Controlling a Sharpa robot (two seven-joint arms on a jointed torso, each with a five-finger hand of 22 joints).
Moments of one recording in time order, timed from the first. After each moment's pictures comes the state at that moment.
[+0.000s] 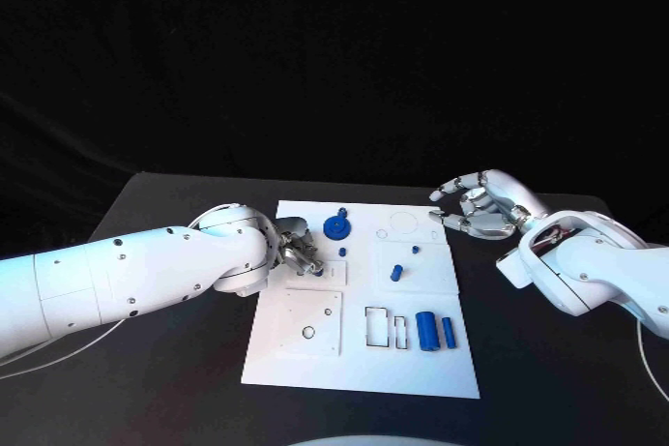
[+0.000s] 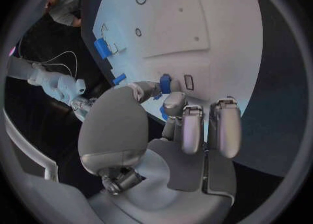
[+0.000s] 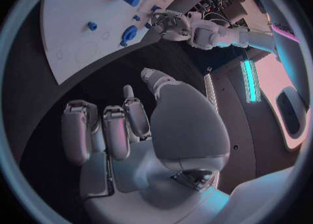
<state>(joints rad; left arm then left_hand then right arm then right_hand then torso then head) 1.26 -0.74 -0.12 1.52 -1.13 -0.02 -0.52 1.19 -0.28 0.70 0.27 0.39 0.89 0.05 0.73 0.74 1.33 -0.03 1.15 1.04 1.47 -0.07 1.57 1.31 0.06 1.47 0.03 1.48 1.31 1.27 -1.00 -0.13 1.66 -0.92 -0.53 0.08 1.31 -0.19 0.36 0.19 0.33 0.82 0.17 0.27 0.39 1.38 0.09 1.35 1.31 1.47 0.02 1.53 1.31 0.03 1.47 0.12 1.42 1.31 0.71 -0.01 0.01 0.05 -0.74</state>
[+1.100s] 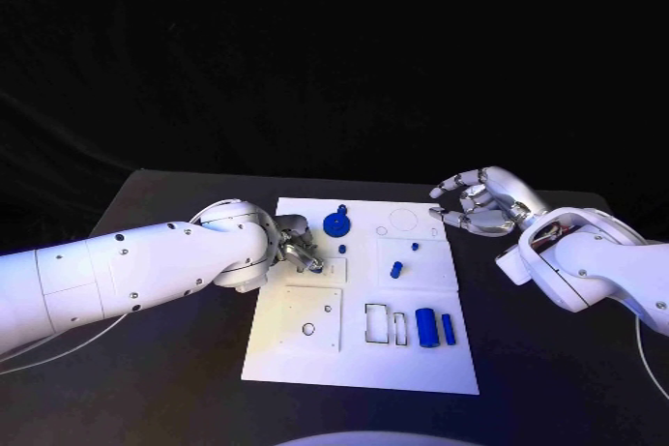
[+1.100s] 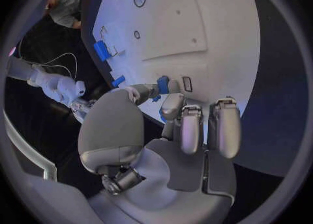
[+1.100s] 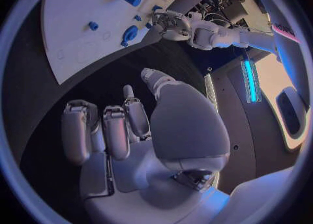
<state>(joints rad) 1.26 -0.73 -0.12 1.51 -1.13 0.01 -0.52 1.08 -0.25 0.75 0.22 0.39 0.91 0.04 0.74 0.77 1.36 -0.04 1.18 1.07 1.47 -0.09 1.57 1.31 0.06 1.47 0.02 1.48 1.31 1.27 -1.00 -0.13 1.65 -0.92 -0.53 0.08 1.31 -0.19 0.36 0.19 0.33 0.82 0.17 0.27 0.39 1.38 0.09 1.35 1.31 1.47 0.02 1.52 1.31 0.03 1.47 0.12 1.42 1.31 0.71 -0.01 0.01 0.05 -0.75</state>
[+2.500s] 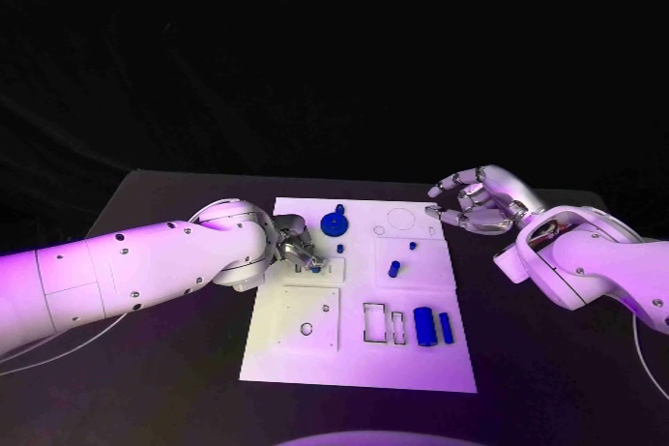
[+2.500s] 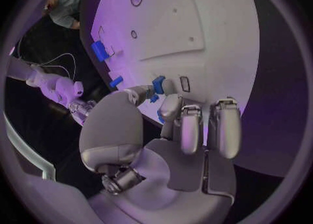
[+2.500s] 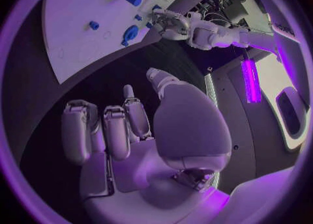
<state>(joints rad) 1.26 -0.71 -0.12 1.48 -1.13 0.02 -0.52 0.99 -0.24 0.57 0.29 0.38 0.96 0.01 0.74 0.77 1.37 -0.05 1.20 1.09 1.47 -0.10 1.57 1.31 0.05 1.46 0.01 1.49 1.31 1.27 -1.00 -0.13 1.65 -0.92 -0.54 0.09 1.26 -0.21 0.33 0.23 0.29 0.82 0.17 0.28 0.39 1.38 0.09 1.35 1.31 1.47 0.01 1.52 1.31 0.03 1.46 0.12 1.41 1.31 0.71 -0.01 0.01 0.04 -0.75</state>
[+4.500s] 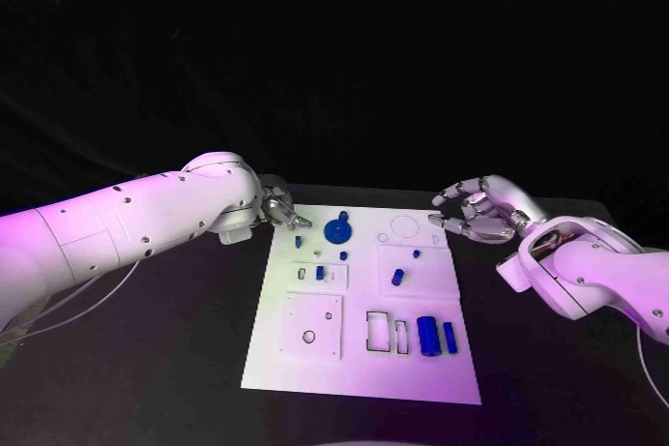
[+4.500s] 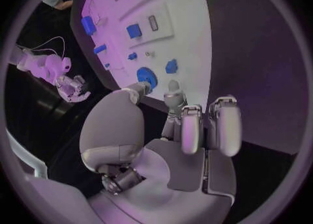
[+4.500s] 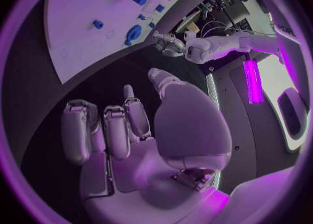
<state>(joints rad) 1.35 -0.65 -0.05 1.24 -1.12 0.17 -0.52 1.01 -0.23 0.38 0.29 0.38 0.86 0.07 0.62 0.72 1.27 -0.01 1.08 0.95 1.47 -0.07 1.57 1.31 0.05 1.47 0.03 1.46 1.31 1.26 -0.99 -0.13 1.63 -0.91 -0.54 0.09 1.25 -0.21 0.32 0.24 0.29 0.81 0.17 0.29 0.39 1.38 0.09 1.35 1.31 1.47 0.01 1.52 1.31 0.03 1.46 0.12 1.41 1.31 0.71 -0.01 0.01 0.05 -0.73</state>
